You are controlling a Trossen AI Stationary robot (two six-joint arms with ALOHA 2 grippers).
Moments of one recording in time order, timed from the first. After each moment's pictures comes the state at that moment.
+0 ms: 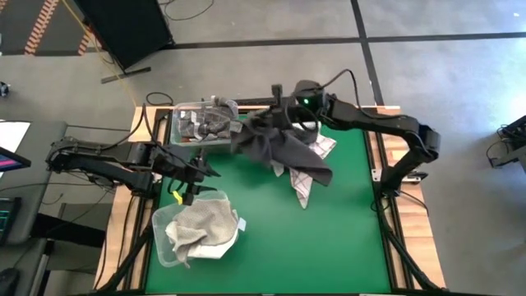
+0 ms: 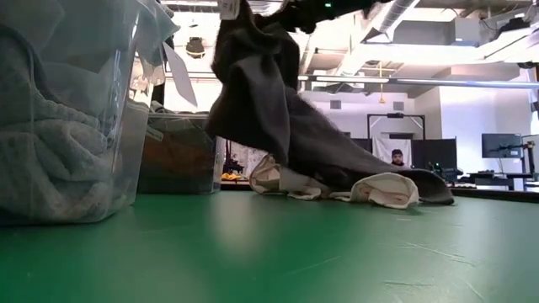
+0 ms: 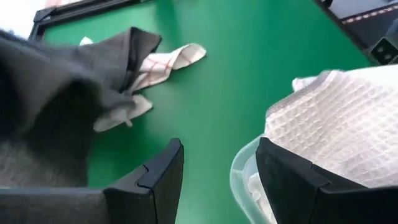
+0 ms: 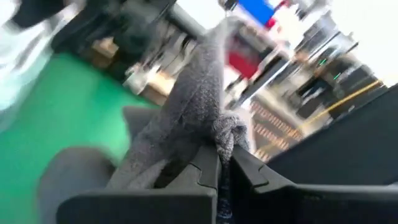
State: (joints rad) left arm -0.09 0.90 0.89 -0.57 -0.02 0.20; right arm -0.34 1.60 1.44 -0.07 -0.26 -0.75
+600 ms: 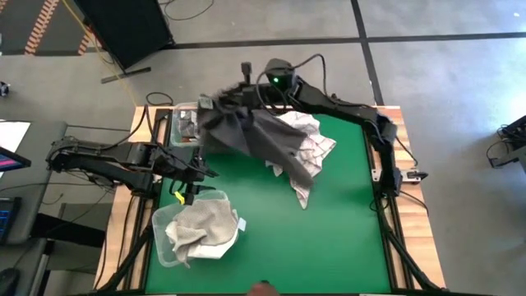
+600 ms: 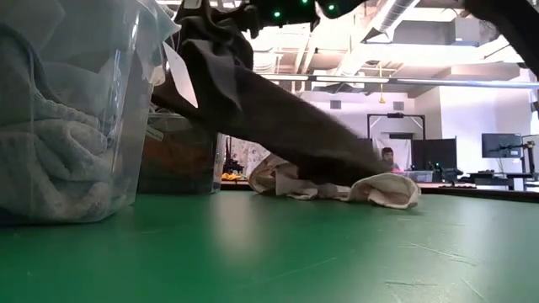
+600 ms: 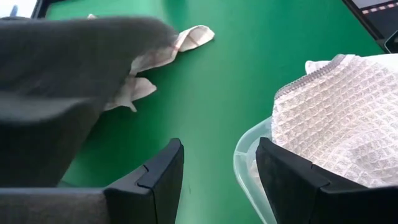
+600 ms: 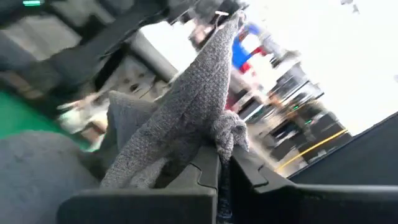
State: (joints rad) left arm -0.10 0.90 0.89 -0.62 -0.07 0.15; right arm -0.40 2.01 1.98 0.00 -0.38 -0.79
